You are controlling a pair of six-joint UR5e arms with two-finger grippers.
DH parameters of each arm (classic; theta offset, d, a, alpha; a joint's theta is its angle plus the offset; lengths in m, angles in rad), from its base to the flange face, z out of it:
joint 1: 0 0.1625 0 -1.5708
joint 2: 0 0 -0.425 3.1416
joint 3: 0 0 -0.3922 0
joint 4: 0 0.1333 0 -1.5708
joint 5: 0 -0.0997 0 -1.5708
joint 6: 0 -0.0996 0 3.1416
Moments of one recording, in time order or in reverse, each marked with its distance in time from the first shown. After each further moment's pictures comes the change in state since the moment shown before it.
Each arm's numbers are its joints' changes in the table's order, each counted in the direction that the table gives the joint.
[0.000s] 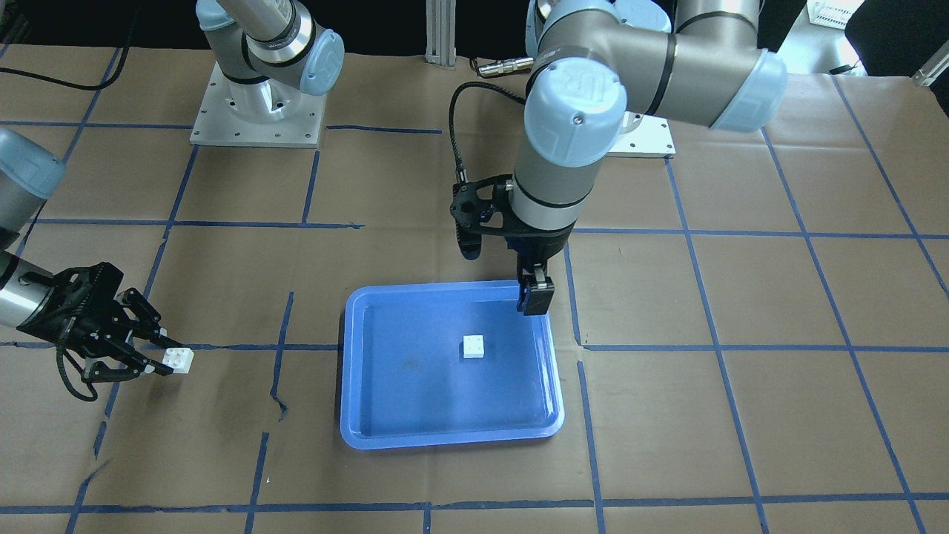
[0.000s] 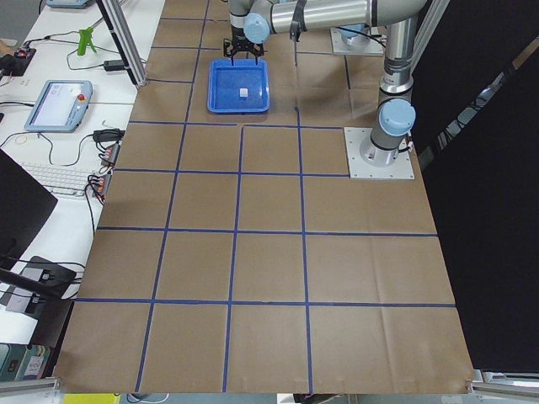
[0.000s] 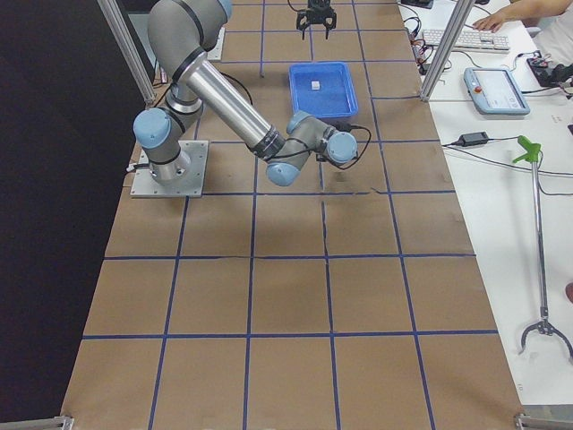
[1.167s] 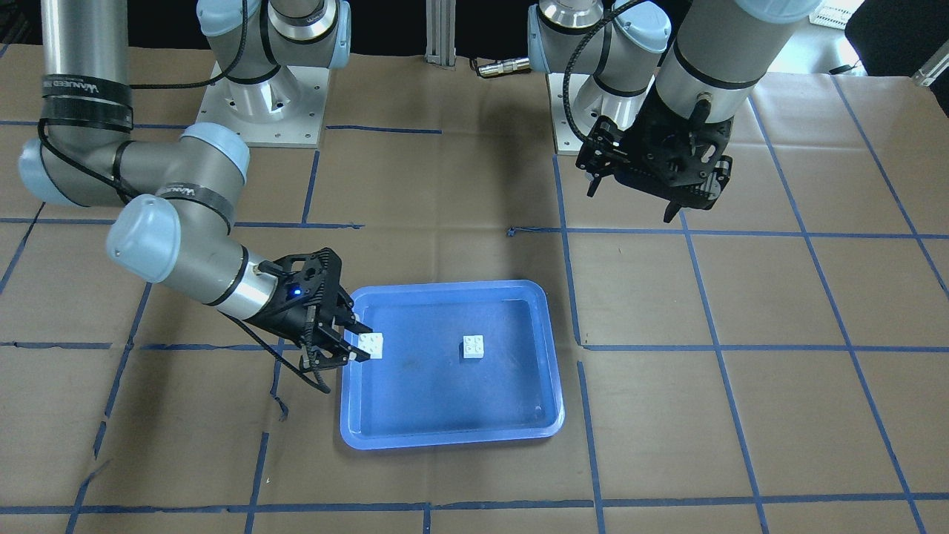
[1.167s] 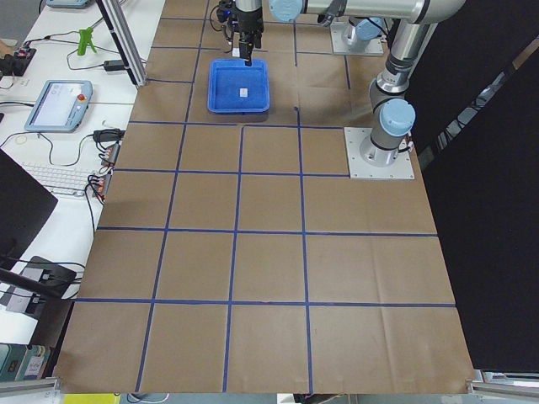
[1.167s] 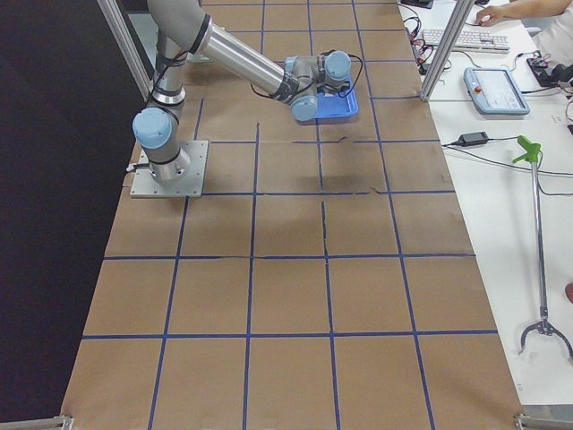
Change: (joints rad) left arm 0.196 -0.184 0.025 -0.190 -0.023 1.043; right arm 0.485 -0.006 0.009 -0.276 -0.056 -0.559
